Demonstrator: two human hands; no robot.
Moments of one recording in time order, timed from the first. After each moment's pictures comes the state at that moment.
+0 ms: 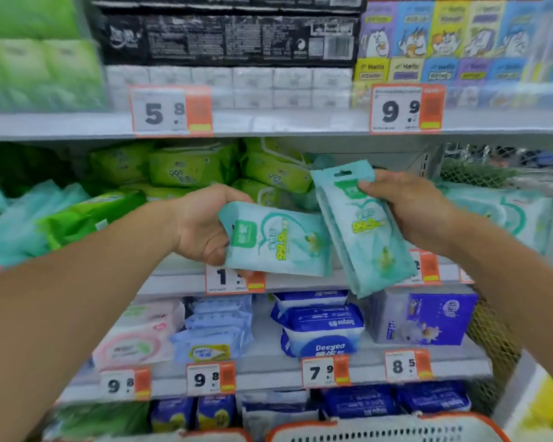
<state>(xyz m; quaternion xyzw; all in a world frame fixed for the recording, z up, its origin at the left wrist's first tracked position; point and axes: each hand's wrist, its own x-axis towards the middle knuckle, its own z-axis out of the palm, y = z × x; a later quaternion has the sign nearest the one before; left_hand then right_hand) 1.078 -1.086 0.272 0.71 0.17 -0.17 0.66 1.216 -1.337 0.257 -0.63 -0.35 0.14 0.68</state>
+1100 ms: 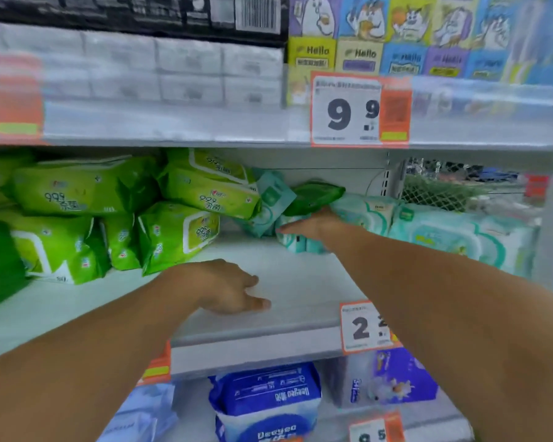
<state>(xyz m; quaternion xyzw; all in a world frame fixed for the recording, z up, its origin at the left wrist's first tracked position) 1.238 -1.135 0.210 0.98 0.09 -0.15 -0.03 1.410 -1.258 0.222 -0.89 -0.13 0.03 0.44</state>
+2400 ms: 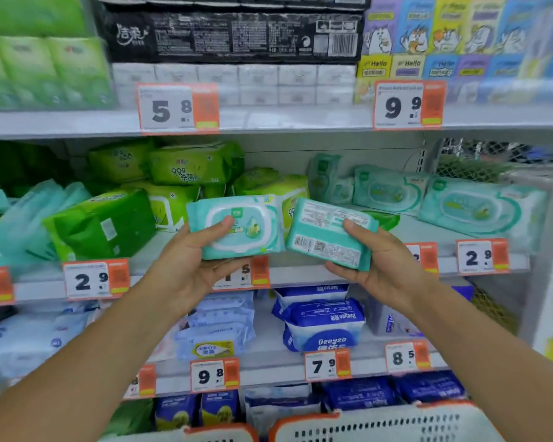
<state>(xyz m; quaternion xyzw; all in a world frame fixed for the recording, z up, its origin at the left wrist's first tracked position) 1.041 -1.091 0.202 0.51 0.09 0.22 0.83 1.170 -1.315 0.187 -0.48 -0.16 0.25 0.83</state>
